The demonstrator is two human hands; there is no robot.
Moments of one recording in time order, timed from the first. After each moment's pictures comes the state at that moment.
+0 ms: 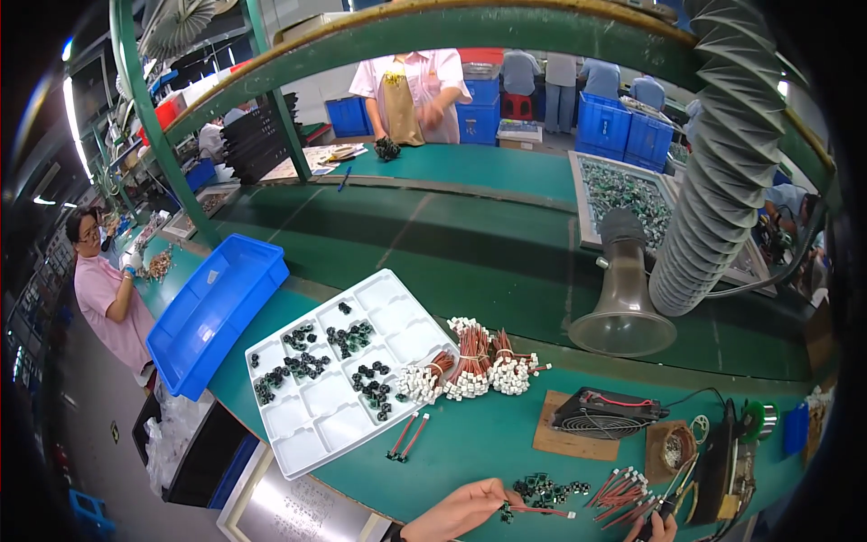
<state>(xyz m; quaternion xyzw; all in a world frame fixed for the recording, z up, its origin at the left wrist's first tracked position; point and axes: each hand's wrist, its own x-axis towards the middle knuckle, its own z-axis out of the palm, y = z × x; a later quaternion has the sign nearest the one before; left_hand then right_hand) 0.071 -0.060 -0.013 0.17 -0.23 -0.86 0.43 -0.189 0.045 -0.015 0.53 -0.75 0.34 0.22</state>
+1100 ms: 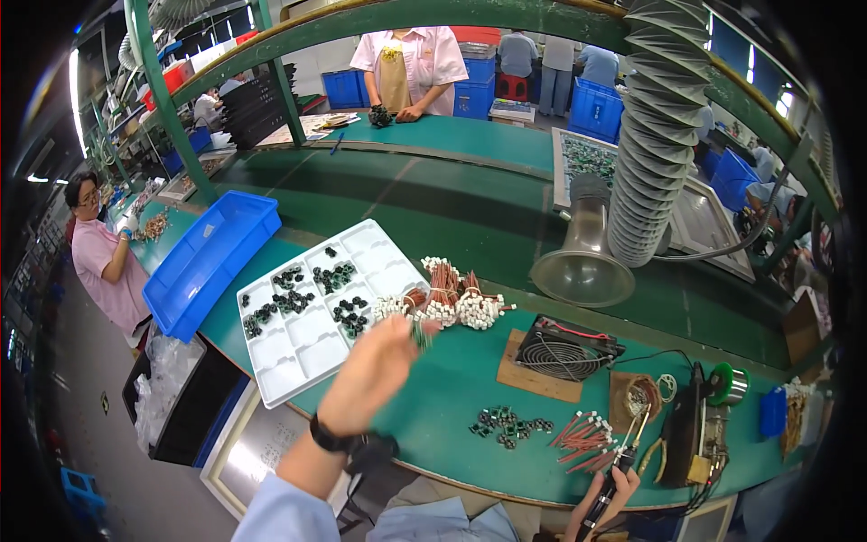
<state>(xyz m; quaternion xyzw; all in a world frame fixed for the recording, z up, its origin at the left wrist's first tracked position) 0.112 -0.119 0.067 0.24 -0.29 -0.73 0.57 -0.206 0.071 -0.051 0.53 -0.69 0.49 0.03</state>
